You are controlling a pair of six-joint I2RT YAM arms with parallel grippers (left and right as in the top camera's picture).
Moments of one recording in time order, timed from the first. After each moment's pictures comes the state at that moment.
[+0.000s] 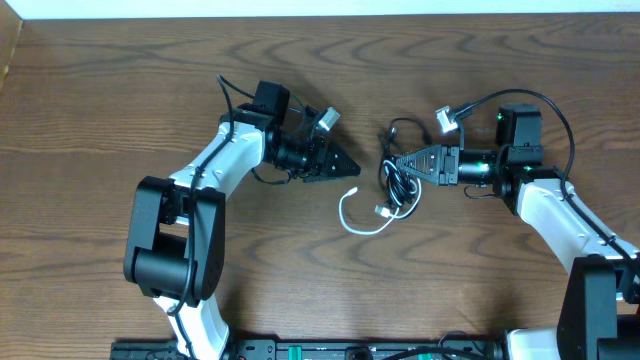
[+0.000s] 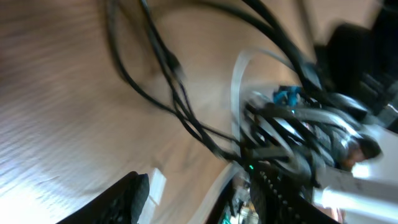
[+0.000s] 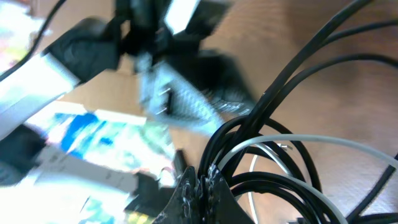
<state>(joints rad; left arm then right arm) -0.26 1.93 1.26 -0.70 1.08 -0.07 0.04 1.58 0.83 -0.08 -1.30 0.41</state>
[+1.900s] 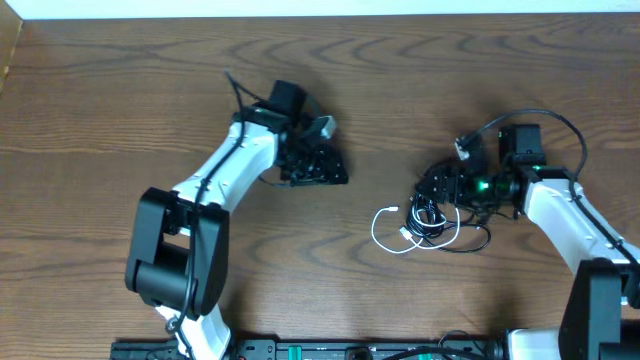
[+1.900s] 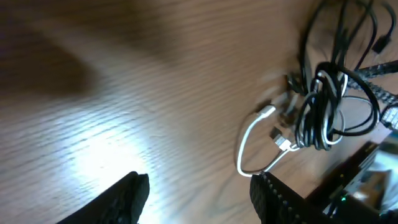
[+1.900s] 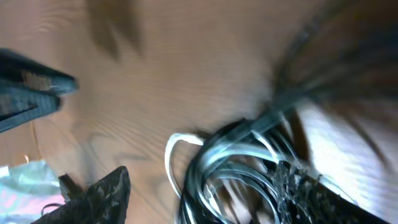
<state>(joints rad) -0.35 1.89 1.32 -0.83 0.58 -0.17 -0.01 1.56 0.84 -0.57 -0.68 0.21</state>
